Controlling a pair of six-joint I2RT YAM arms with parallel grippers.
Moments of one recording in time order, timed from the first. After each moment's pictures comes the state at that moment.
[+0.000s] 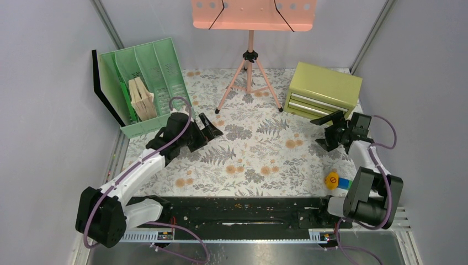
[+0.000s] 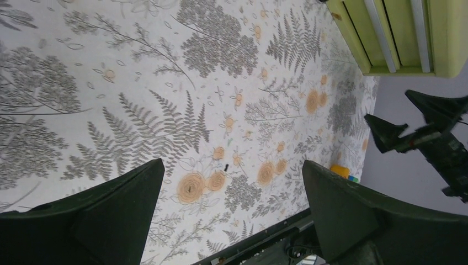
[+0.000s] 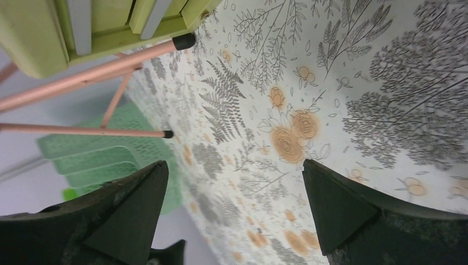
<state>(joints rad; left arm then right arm) -0.43 1.12 0.72 -0.24 0.19 -0.90 -0.32 1.32 0.68 -0.18 -0.51 0.99</state>
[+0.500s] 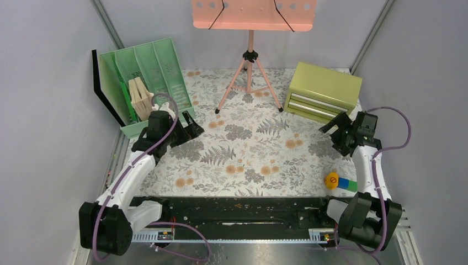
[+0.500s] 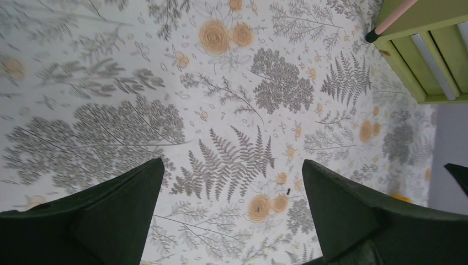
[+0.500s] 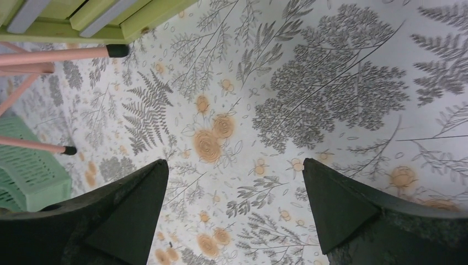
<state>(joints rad) -0.19 1.05 0.72 -0.32 0.22 -0.64 -0.32 1.12 0.77 -0.51 -0.25 0.62</state>
